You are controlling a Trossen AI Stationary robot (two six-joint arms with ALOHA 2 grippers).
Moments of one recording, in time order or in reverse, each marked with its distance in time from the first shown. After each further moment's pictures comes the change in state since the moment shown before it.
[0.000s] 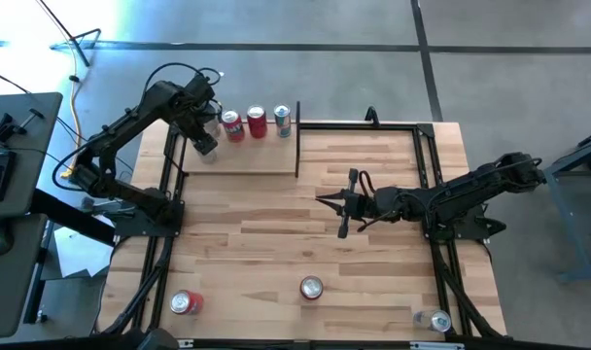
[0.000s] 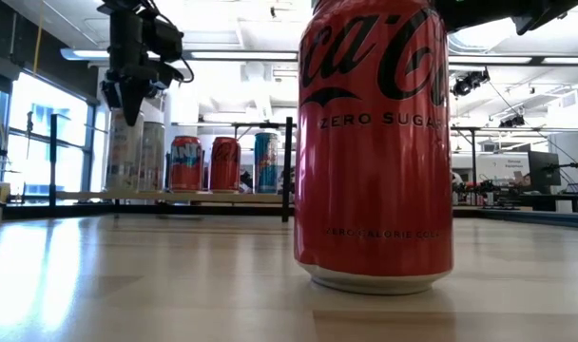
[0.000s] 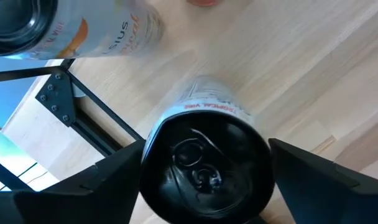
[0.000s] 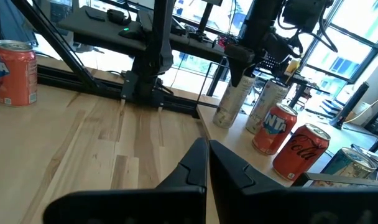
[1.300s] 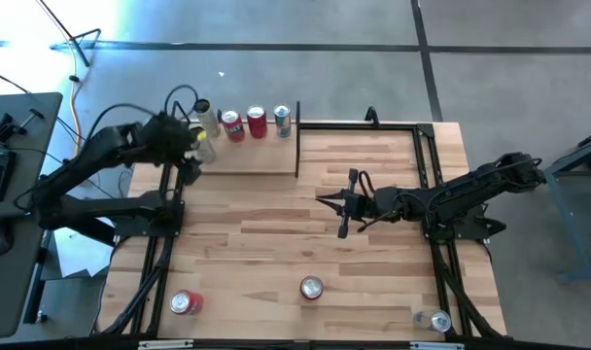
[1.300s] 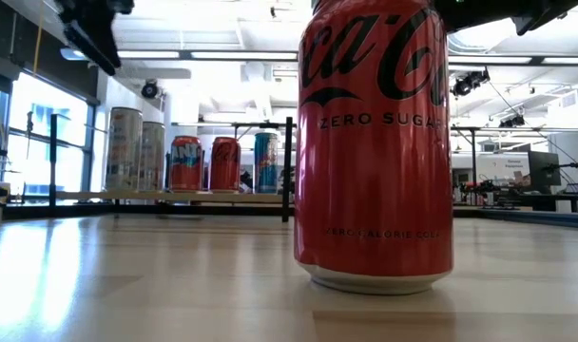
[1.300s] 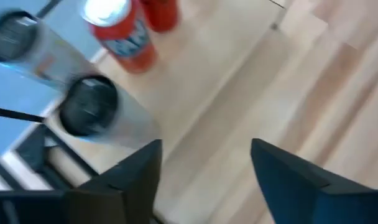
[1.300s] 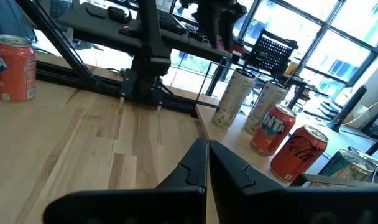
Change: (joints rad) left arm -0.434 -0.541 -0.157 0.078 -0.047 -0.288; right arm -0.002 0.000 0.000 -0.002 0.000 -0.021
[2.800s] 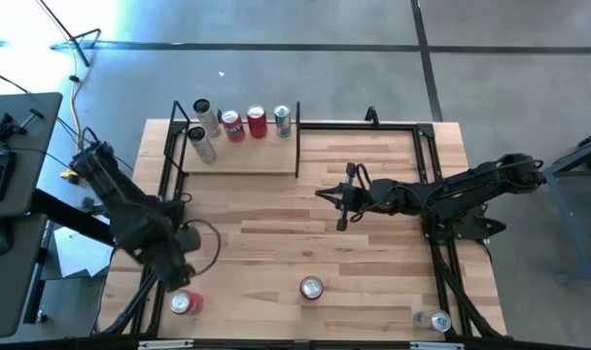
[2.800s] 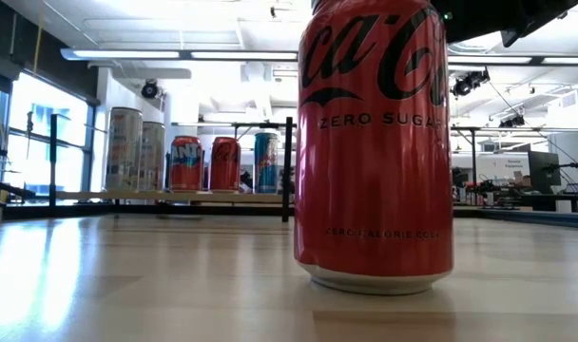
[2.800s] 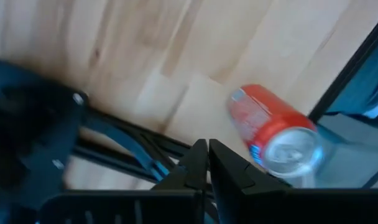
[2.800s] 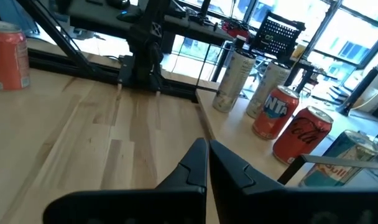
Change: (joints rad) left arm -1.352 0.450 0.112 -0.183 0.206 -1.198; right arm -0.086 0.000 -0.001 -0.059 -0.091 0.047
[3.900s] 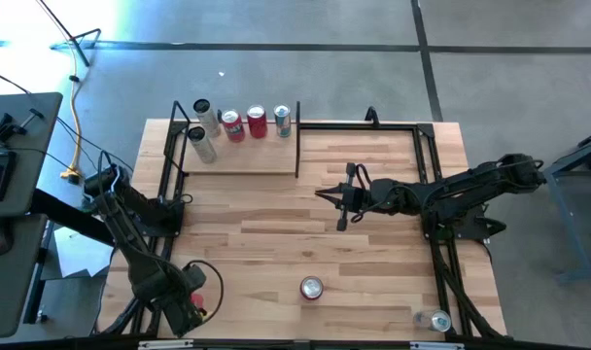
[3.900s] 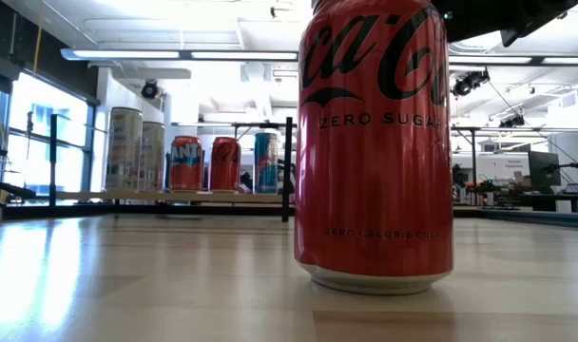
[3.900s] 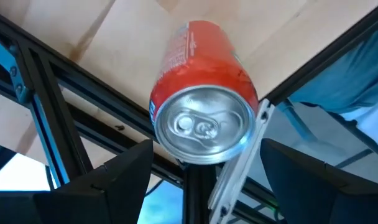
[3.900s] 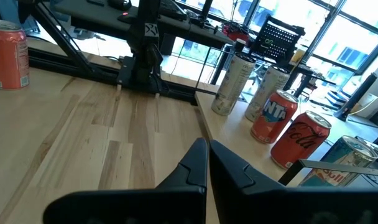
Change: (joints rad) left arm -0.140 0.318 0.074 0.223 0.200 -0.397; right arm 0.000 0.000 0.000 0.010 -0.003 -0.025
